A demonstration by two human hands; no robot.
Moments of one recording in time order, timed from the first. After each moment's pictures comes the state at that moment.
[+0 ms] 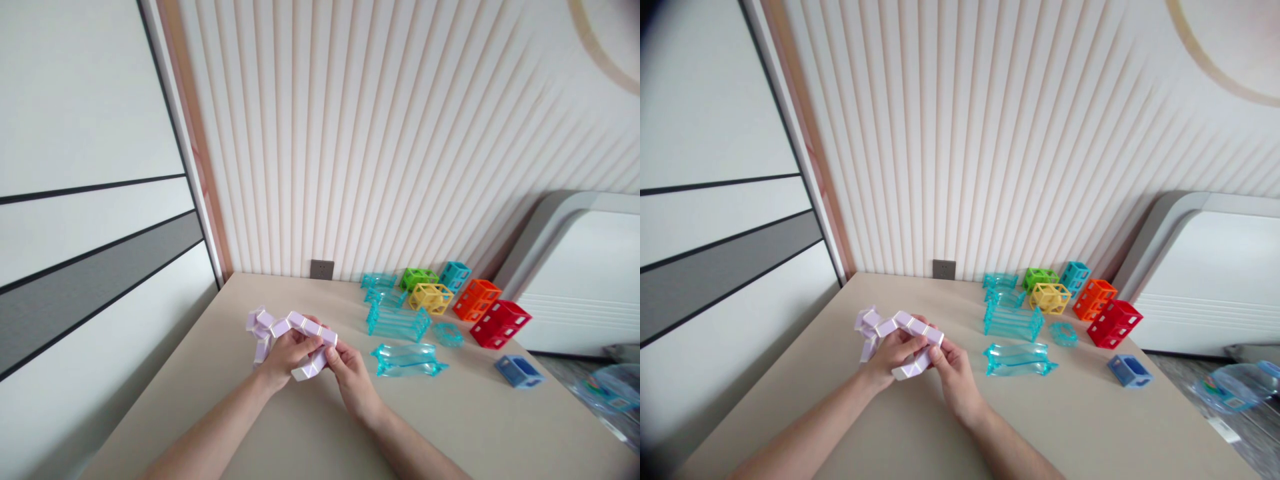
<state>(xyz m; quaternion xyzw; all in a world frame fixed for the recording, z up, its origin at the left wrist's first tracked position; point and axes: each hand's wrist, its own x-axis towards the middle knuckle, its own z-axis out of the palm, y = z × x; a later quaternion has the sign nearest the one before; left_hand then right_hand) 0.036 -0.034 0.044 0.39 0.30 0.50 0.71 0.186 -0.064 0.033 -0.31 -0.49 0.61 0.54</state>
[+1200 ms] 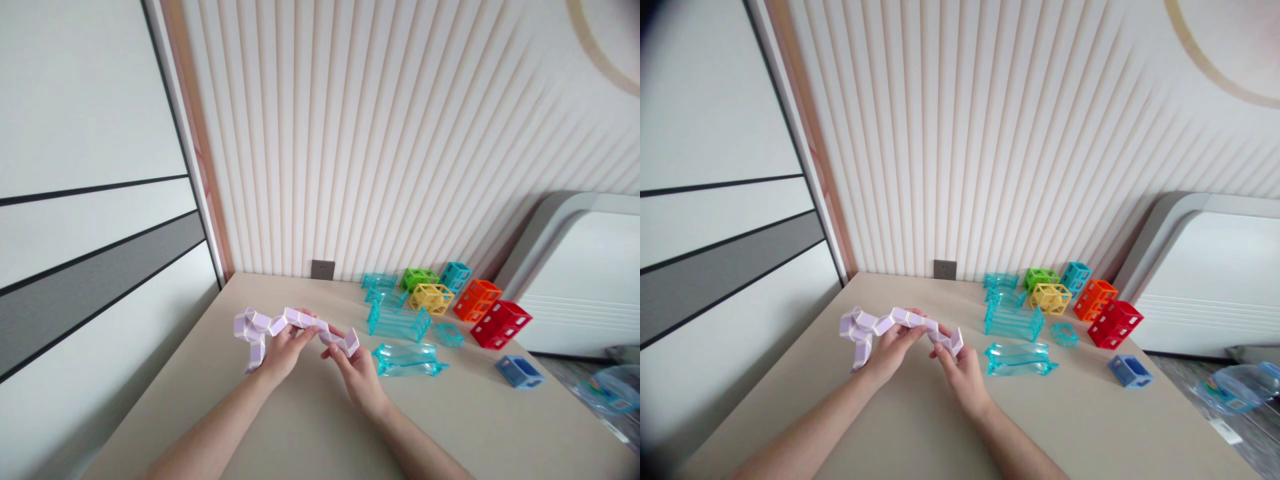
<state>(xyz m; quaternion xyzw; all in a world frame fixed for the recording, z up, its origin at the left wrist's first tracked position) 0.029 -0.025 0.041 0.47 0.40 0.55 0.56 0.206 -0.063 0.038 -0.43 -0.57 0.49 0.50</state>
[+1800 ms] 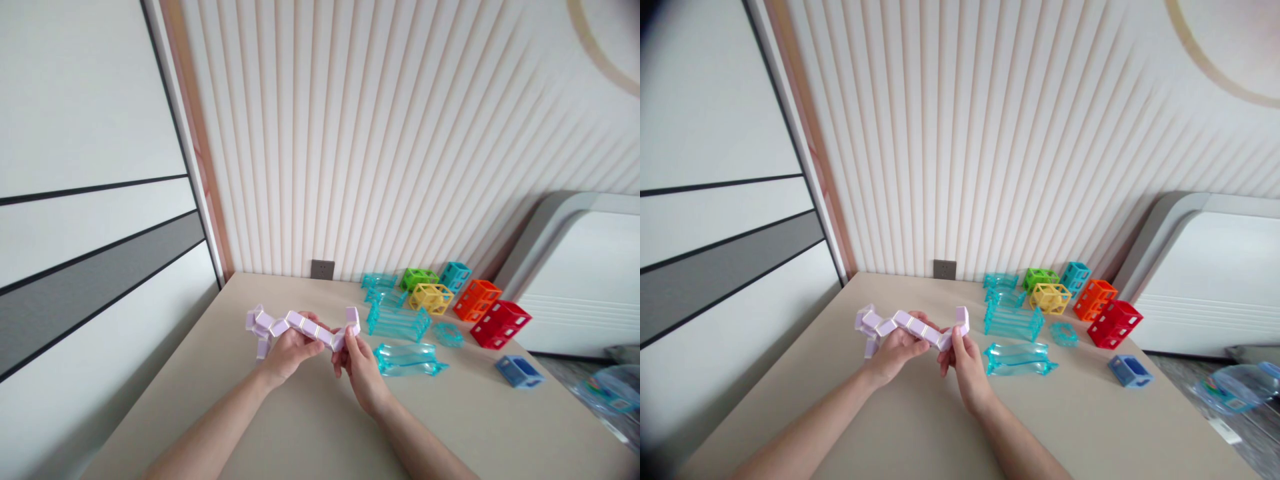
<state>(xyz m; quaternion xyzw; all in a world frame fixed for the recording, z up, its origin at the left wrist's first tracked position) 0.030 -0.029 0.037 0.48 0.25 0.50 0.68 0.199 -0.055 0.037 -0.41 -0.39 0.60 0.56</state>
